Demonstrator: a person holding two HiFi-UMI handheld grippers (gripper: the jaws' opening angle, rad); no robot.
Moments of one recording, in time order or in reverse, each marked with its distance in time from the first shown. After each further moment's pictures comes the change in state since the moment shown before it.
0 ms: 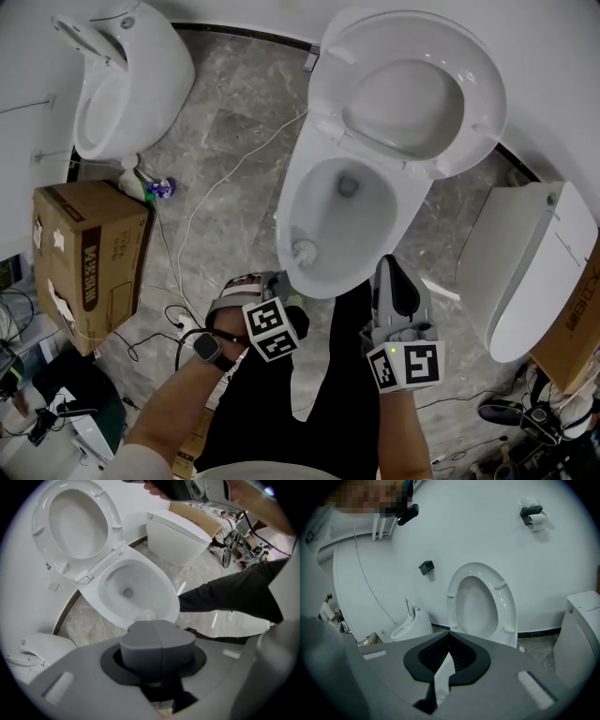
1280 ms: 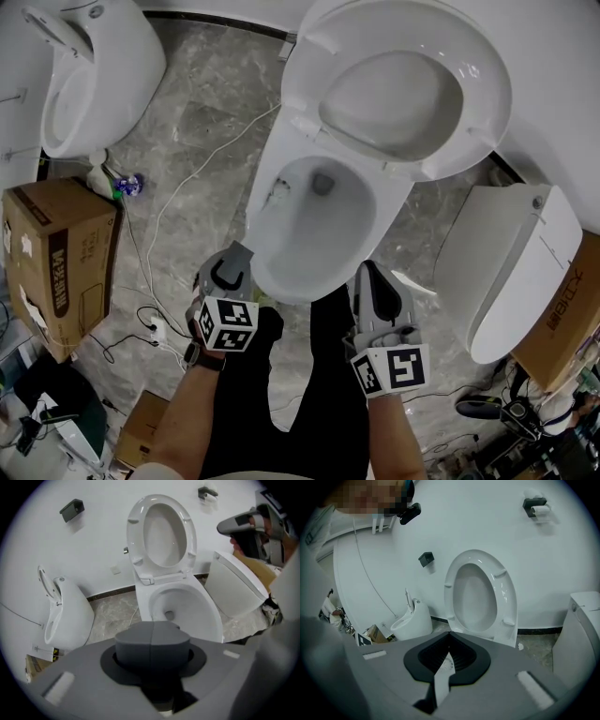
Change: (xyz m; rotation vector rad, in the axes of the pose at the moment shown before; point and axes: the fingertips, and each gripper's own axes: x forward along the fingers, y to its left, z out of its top) left arm 0.009 0.095 -0.005 -0.695 -0.377 0.344; right arm 0.020 -0.023 -0.033 -0.032 0.071 0.012
